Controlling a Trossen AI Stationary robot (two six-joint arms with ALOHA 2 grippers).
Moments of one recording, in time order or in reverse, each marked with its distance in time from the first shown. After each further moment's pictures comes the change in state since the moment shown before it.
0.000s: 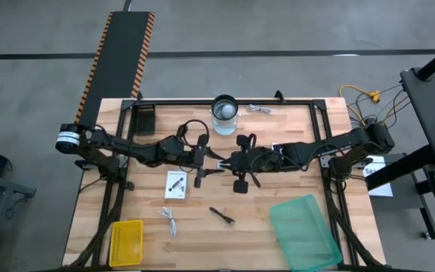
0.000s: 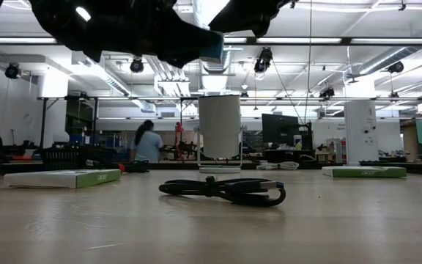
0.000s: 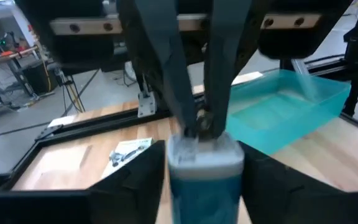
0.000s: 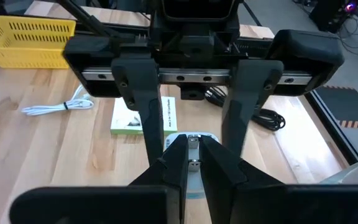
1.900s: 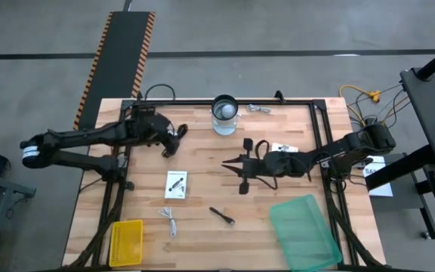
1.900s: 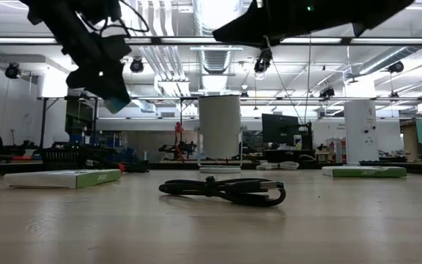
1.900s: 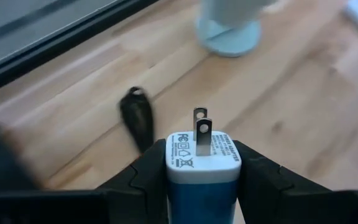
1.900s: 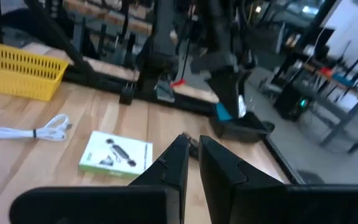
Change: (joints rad) left arm 0.294 -0.480 0.060 -1.310 -0.420 -0.699; right arm -0.003 -0.012 -0.415 0.784 0.032 -0.288
